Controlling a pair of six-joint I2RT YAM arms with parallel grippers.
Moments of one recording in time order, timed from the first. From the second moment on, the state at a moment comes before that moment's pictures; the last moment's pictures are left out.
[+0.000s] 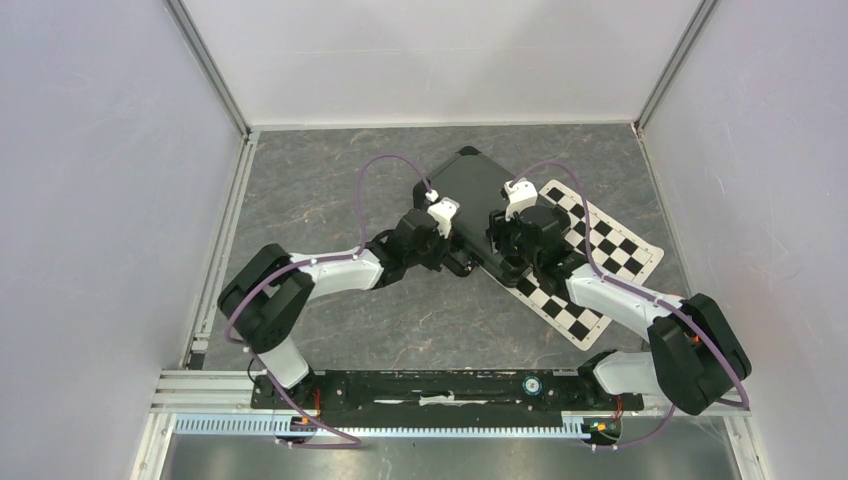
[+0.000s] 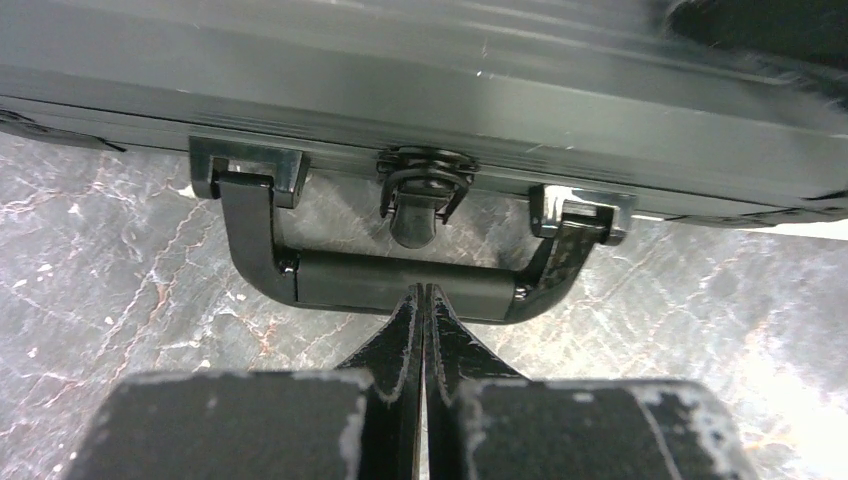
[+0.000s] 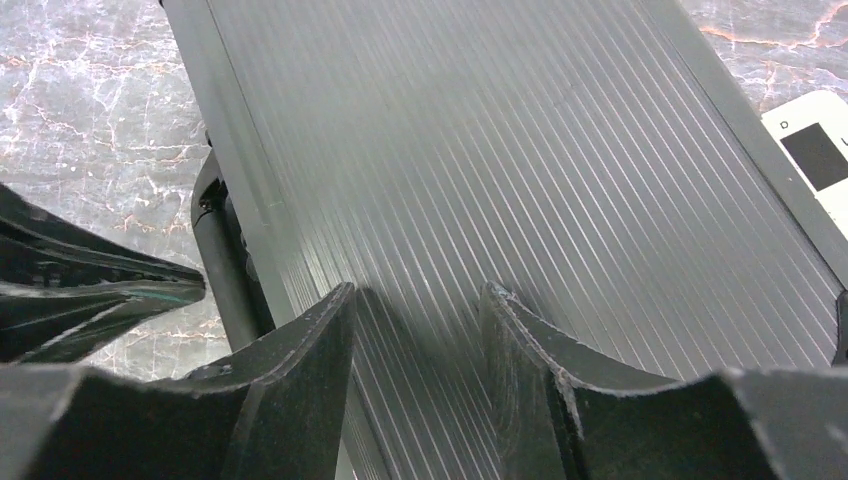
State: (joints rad) left arm -0.79 1.65 0.87 0.20 -0.01 -0.17; right arm 0.54 1.30 0.63 0.23 0.14 0.12
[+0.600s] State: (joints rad) left arm -0.79 1.75 0.91 0.21 -0.02 -0.15; right arm 0.52 1.29 0.60 0.27 0.13 0.14
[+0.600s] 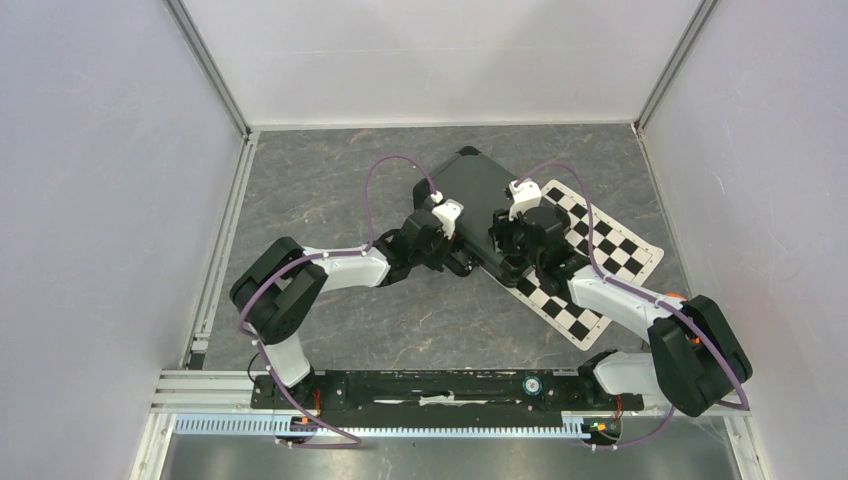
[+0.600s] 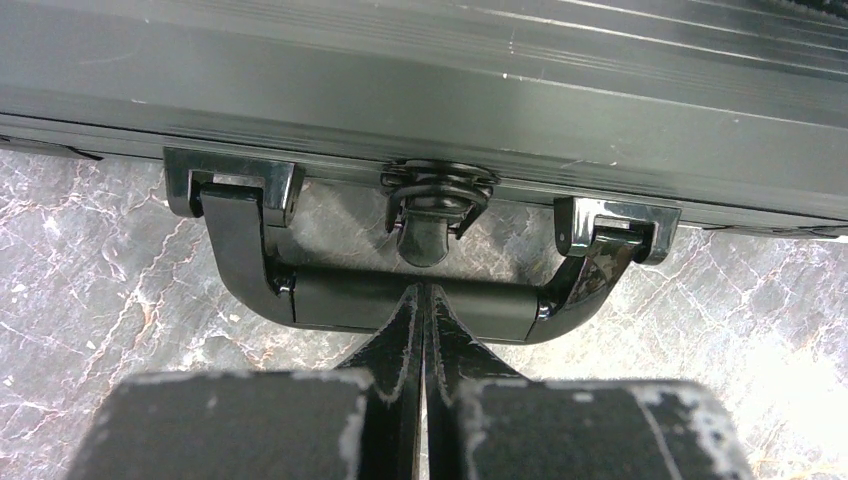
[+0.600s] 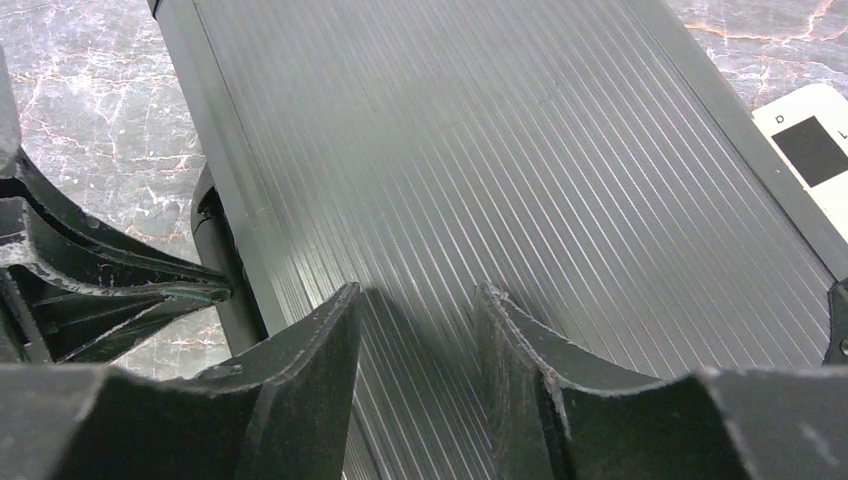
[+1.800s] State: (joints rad) left arm -0.79 1.82 0.99 0.20 -0.05 -0.09; right arm 0.48 1.29 0.58 0.30 0.10 0.16
